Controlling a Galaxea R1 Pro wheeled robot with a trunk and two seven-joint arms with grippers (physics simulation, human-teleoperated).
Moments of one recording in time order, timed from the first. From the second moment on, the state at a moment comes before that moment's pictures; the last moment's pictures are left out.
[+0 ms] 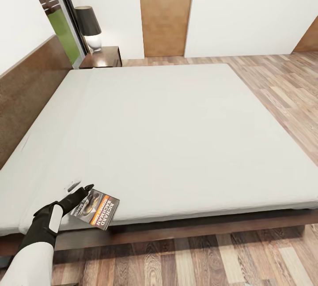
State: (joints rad) left arm -0.66 0.05 0.67 -0.79 0.12 0.48 -0.30; right arm -0.48 -0.27 -0.08 0.07 -0.06 0.09 0.95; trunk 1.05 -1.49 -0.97
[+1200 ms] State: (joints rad) left arm -0.66 0.05 0.67 -0.80 0.12 0.49 -0.30; right arm -0.48 -0.27 -0.08 0.08 -0.07 0.05 0.95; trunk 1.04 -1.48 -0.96
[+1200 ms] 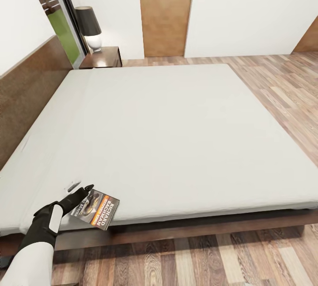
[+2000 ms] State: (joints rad) left arm -0.66 0.05 0.67 -0.80 0.11 0.49 -0.30; right arm -0.47 -0.27 -0.08 0.08 -0.07 0.05 0.95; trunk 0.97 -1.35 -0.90
